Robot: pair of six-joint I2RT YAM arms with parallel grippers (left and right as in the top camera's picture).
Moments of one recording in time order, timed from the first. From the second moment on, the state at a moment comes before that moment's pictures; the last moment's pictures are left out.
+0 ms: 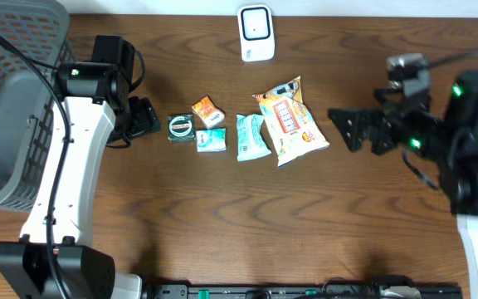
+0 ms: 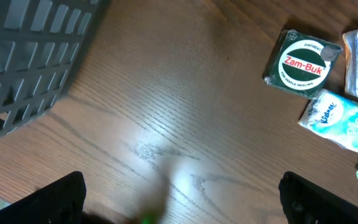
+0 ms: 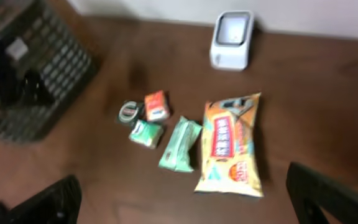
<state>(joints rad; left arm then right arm) -0.06 1.62 1.59 -1.40 -0.19 -0.49 0.07 1.19 1.43 -0.92 -0.54 -0.03</state>
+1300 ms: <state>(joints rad) -0.06 1.63 1.59 -1.40 -0.19 -0.49 0.32 1.86 1.61 -0.74 -0.20 0.25</state>
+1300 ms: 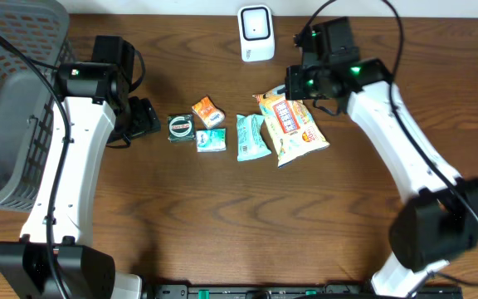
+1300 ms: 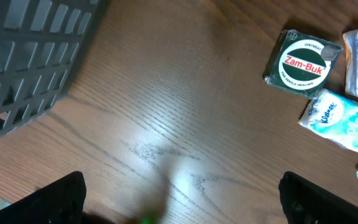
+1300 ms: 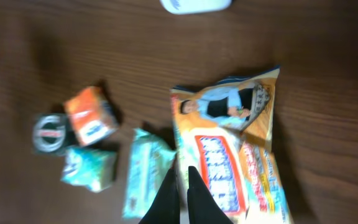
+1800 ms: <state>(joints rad) -0.06 1.63 1.59 -1.40 -0.19 -0.49 0.33 2.11 1.61 -0.82 0.08 0.26</state>
